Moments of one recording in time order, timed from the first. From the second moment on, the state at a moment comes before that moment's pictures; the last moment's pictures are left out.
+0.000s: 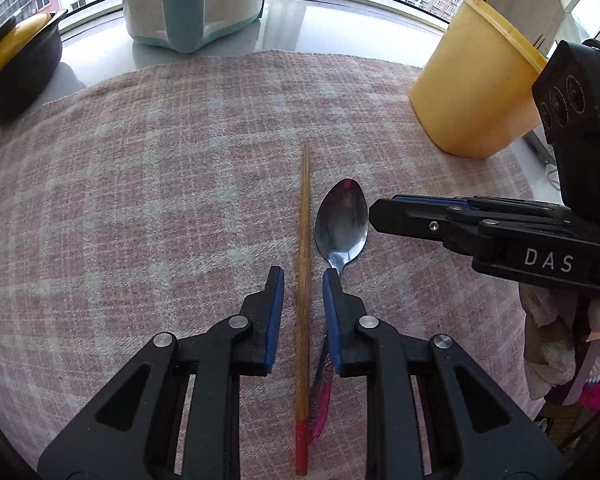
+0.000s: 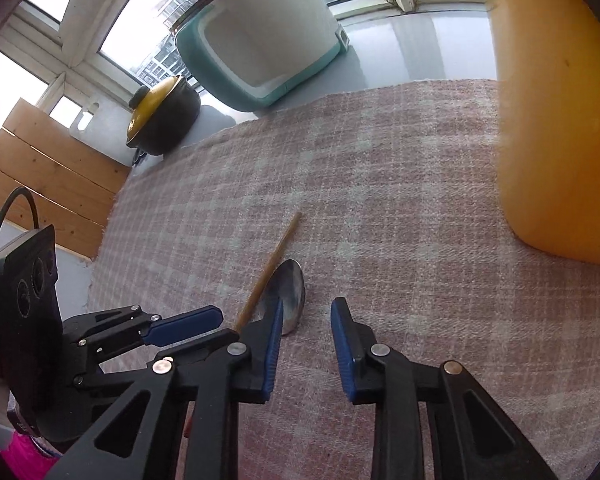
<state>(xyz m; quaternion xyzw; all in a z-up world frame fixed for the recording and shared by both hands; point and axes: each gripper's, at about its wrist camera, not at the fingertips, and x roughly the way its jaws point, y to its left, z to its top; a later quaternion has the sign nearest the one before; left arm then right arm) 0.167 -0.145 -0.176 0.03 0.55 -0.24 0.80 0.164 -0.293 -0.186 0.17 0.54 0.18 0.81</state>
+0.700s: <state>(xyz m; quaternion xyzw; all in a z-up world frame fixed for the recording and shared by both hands) 0.176 -0.146 -0.184 0.05 0.55 -0.21 0.80 0.178 -0.271 -0.193 0.15 0.54 0.18 0.81</state>
